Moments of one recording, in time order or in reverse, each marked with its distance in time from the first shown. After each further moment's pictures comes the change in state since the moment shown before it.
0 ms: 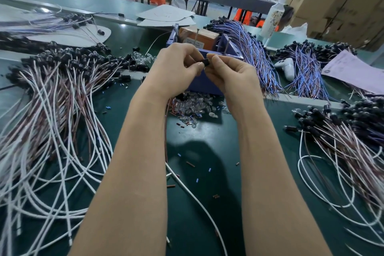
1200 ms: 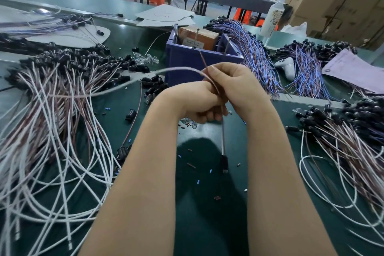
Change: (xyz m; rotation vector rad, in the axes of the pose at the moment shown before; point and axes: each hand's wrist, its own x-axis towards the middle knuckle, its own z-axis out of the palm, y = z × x) left_hand -0.010 0.013 0.033 -0.296 -0.642 -0.382; right_hand 0.005 0.003 -0.015 -0.476 -0.170 -0.002
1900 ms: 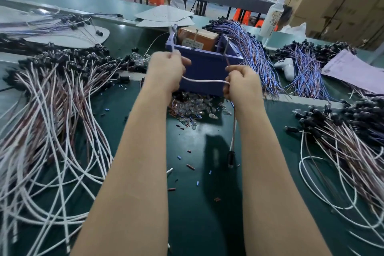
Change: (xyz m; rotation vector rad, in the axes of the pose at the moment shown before) left_hand -0.002 -0.002 -0.032 -0.374 0.705 0.095; right_hand 0.007 0.011 0.003 0.096 0.370 0.158
